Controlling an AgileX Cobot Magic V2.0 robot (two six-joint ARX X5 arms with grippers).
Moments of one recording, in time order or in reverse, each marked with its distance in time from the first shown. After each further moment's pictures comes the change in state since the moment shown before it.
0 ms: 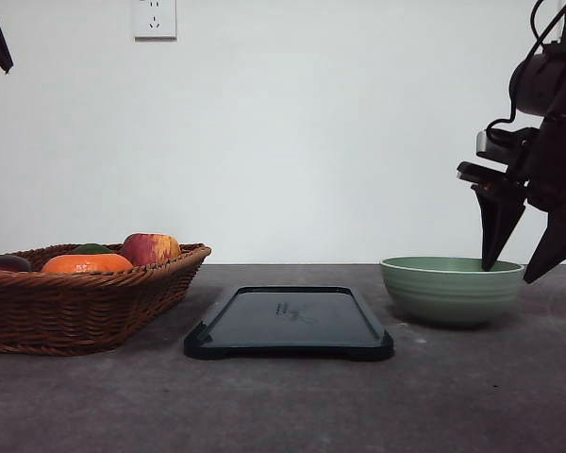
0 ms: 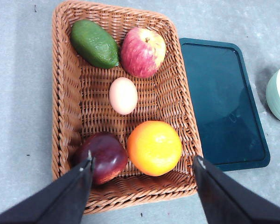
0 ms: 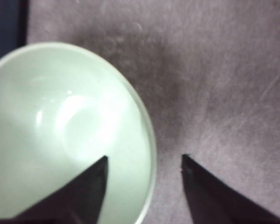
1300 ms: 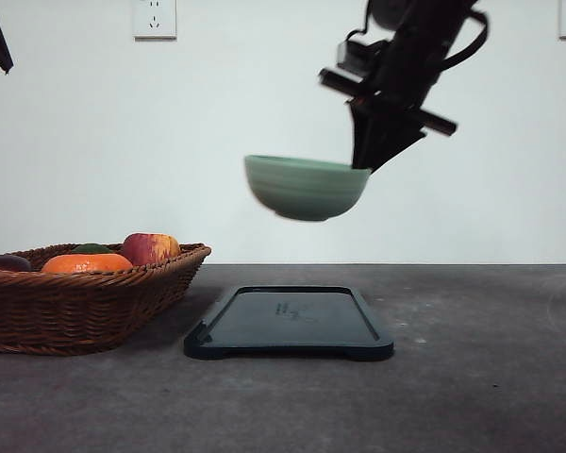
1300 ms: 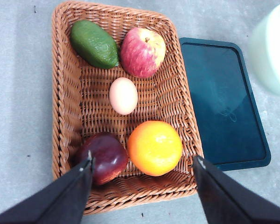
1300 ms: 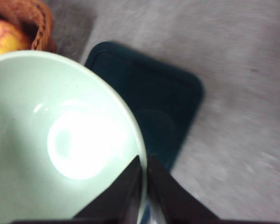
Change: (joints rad) left_arx 0.000 0.000 0.000 0.000 0.000 0.005; right_arx 0.321 0.192 0.592 -0.263 0.044 -0.022
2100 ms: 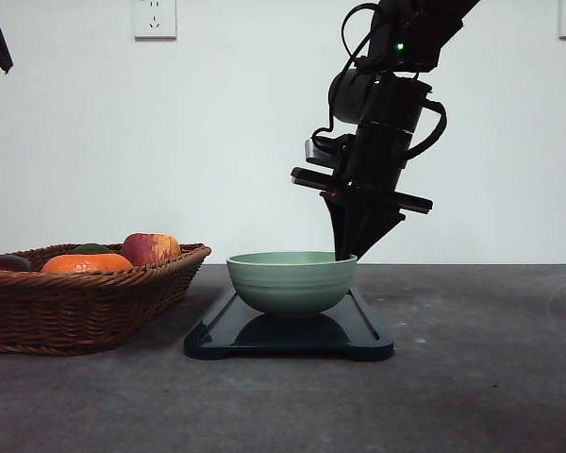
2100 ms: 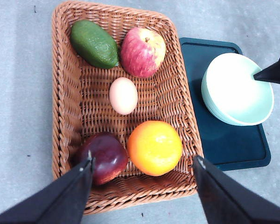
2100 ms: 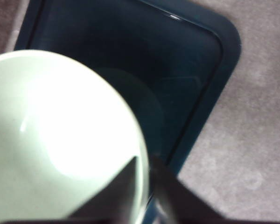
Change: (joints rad) left_arx 0.000 0.000 0.000 0.000 0.000 0.000; right_arx 0.043 0.187 0.003 -0.006 0.051 0.000
